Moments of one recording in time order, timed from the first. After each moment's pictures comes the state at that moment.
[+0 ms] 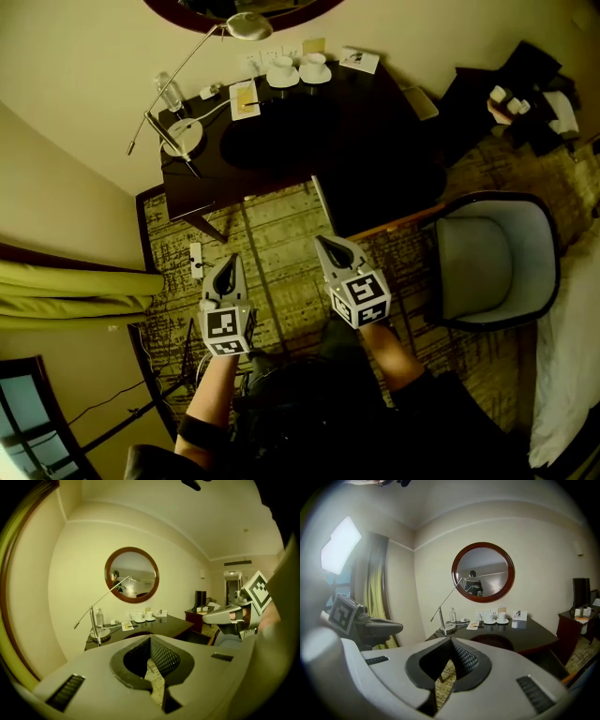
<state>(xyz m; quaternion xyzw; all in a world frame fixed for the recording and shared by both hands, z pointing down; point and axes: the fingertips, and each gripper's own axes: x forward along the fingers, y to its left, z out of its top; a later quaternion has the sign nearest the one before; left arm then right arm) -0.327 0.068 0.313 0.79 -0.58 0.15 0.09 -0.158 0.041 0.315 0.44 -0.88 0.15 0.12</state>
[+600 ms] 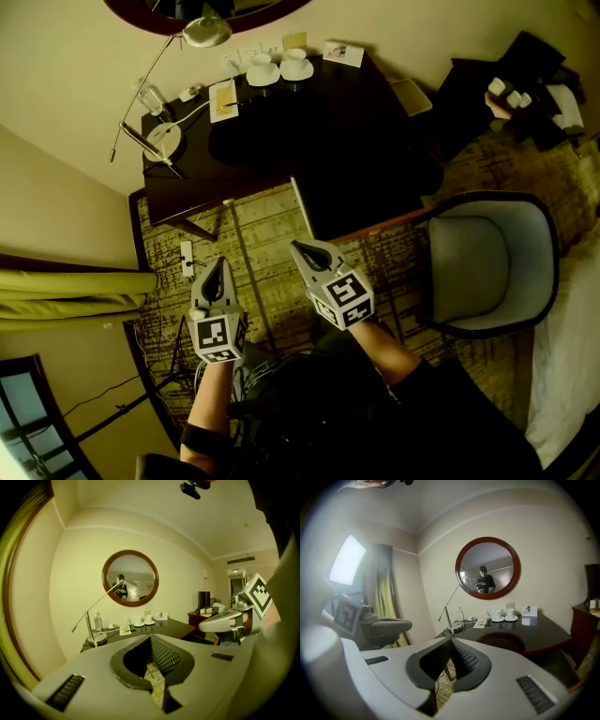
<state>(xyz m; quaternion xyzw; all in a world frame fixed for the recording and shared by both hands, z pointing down) -0.255 0.049 0.301 0.77 -0.61 0.14 0.08 -0.118 0.023 0.324 0.37 -0.91 0.18 0.10</state>
